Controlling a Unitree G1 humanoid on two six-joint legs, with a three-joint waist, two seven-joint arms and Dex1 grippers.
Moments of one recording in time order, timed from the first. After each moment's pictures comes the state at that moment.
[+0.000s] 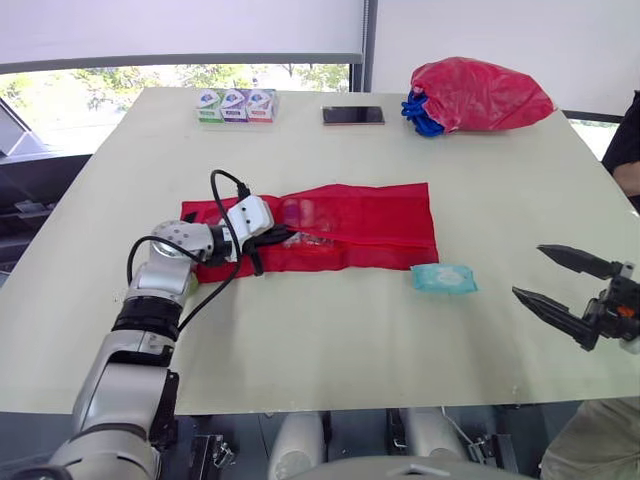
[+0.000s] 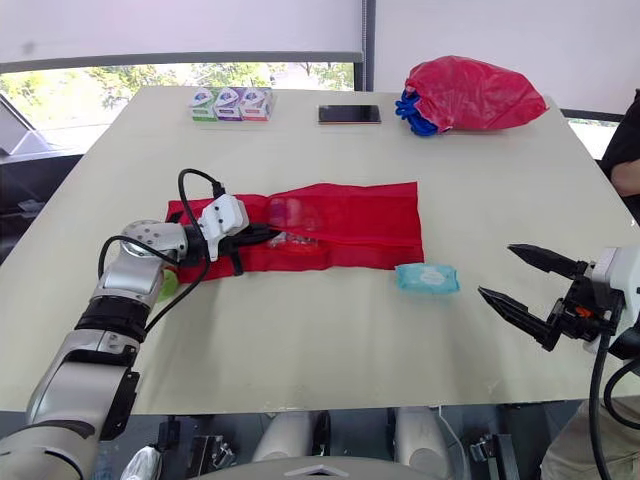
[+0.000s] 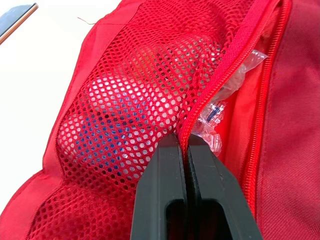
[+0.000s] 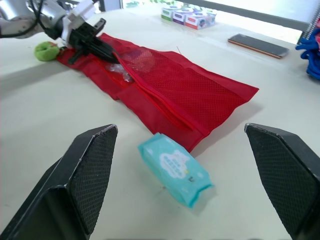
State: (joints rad) left arm -0.66 0.67 -0.09 0.65 -0.04 -0.19 -1.10; right arm 0.24 -0.71 -0.57 -0.50 0.73 0.41 1.04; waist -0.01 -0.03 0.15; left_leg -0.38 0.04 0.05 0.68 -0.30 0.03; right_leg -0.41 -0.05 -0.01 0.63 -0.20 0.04
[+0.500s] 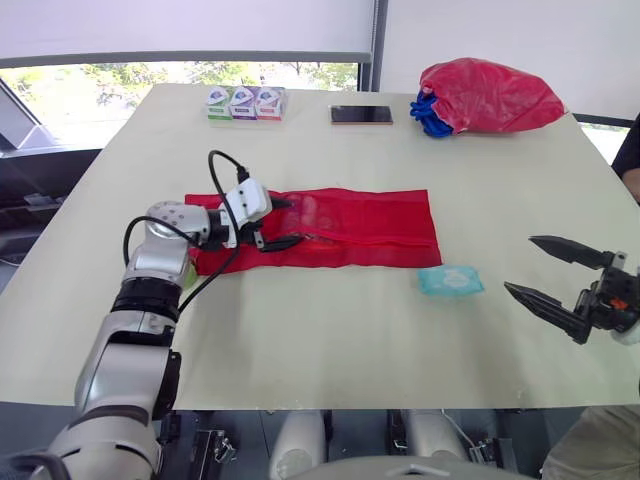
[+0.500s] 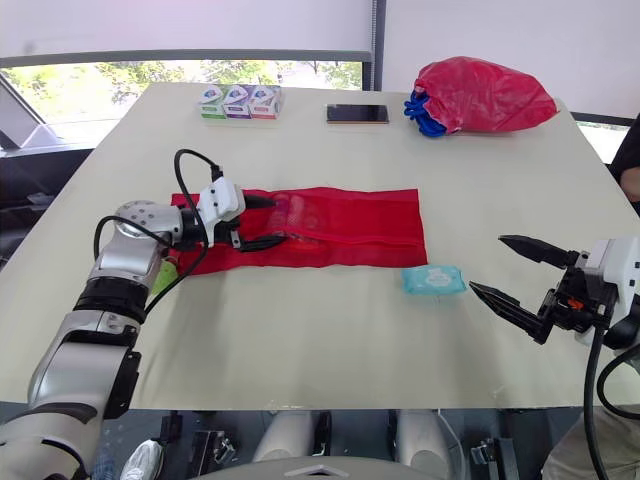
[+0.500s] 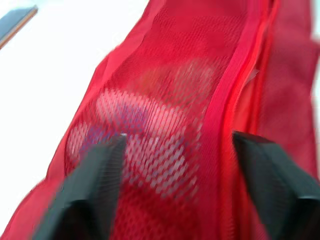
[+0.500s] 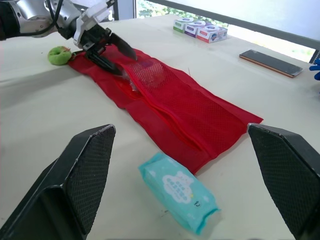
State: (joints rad) left arm -0.75 0.61 -0.09 0.59 -0.11 -0.13 -1.21; right arm 0.18 -0.72 -0.51 -0.51 0.73 0.39 1.01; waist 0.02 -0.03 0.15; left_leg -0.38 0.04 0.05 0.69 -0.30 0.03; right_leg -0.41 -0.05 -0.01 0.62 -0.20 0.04
